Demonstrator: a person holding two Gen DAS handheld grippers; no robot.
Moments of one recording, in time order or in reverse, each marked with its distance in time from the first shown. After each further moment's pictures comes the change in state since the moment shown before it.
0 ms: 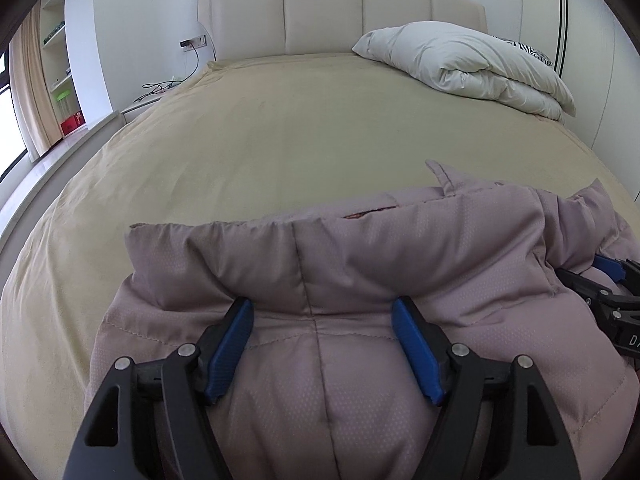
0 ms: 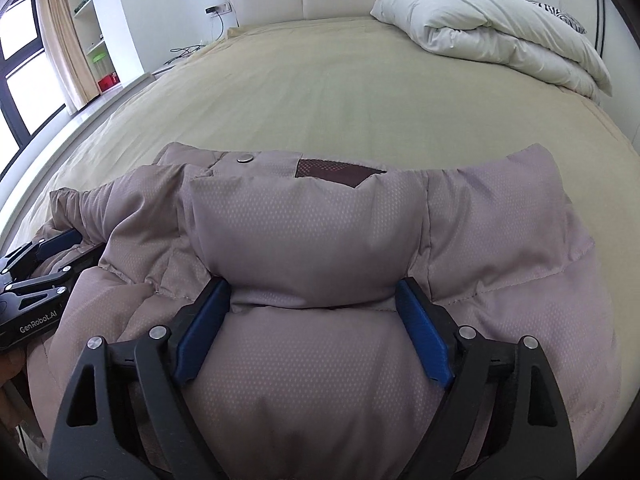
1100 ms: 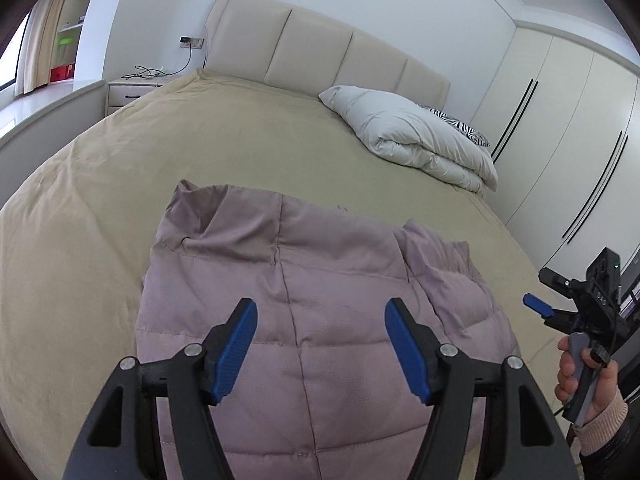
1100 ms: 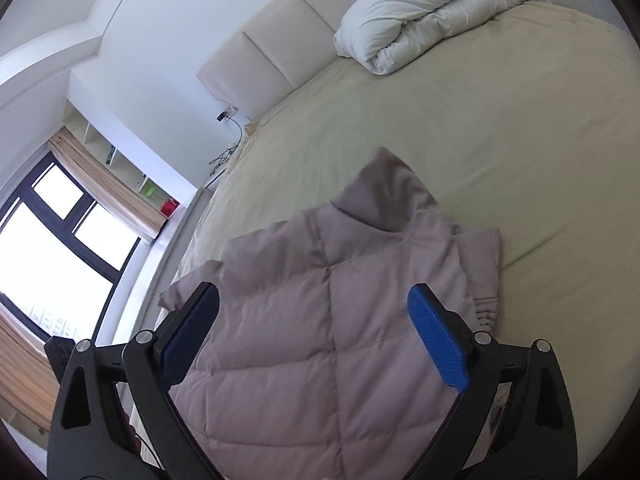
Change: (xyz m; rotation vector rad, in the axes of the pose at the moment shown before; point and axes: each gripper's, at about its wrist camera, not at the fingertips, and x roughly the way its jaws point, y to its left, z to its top) left arm -0.189 0.035 -0.053 -0.196 -0.113 -0.314; right arm -0.194 -0.124 -0.054 0.424 -0.172 0.355
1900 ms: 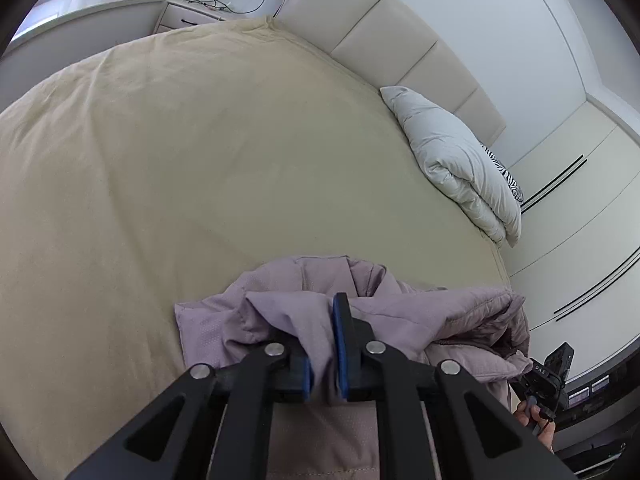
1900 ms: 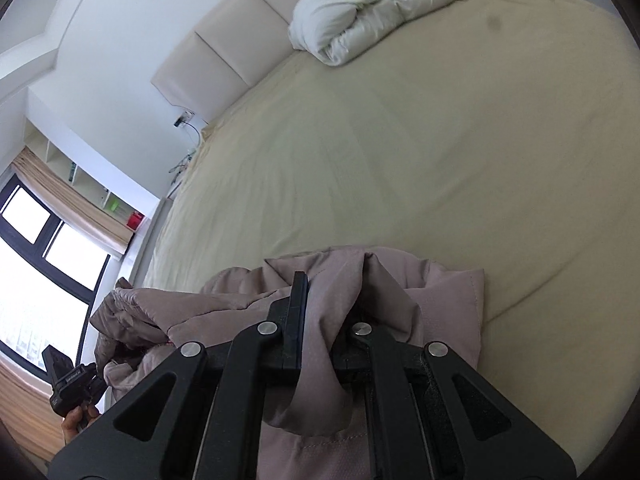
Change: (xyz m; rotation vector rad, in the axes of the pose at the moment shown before) left arm 0.073 0.126 0.048 -0.360 0.097 -0.050; right arm 0.065 -0.060 0.033 0.128 0.038 -0.126
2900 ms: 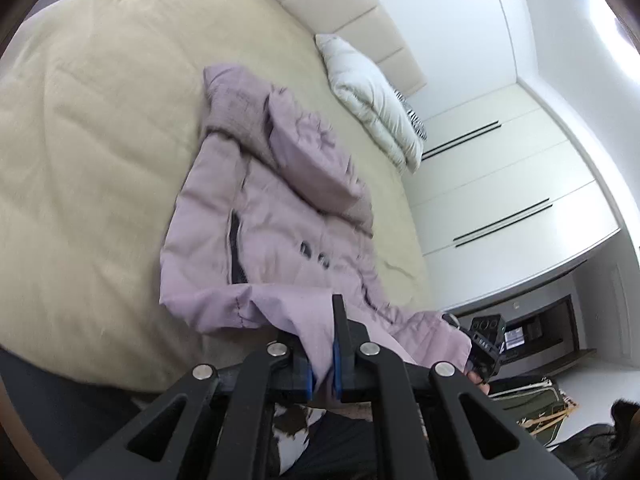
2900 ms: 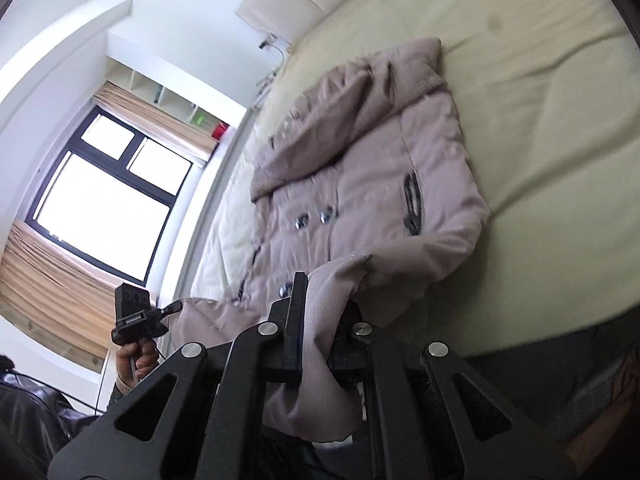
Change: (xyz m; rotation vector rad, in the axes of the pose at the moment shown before) left arm -0.274 0.010 -0.245 -0.056 0.174 -0.348; right arm -0.342 -0.036 -0.324 -0.085 0.197 0.304
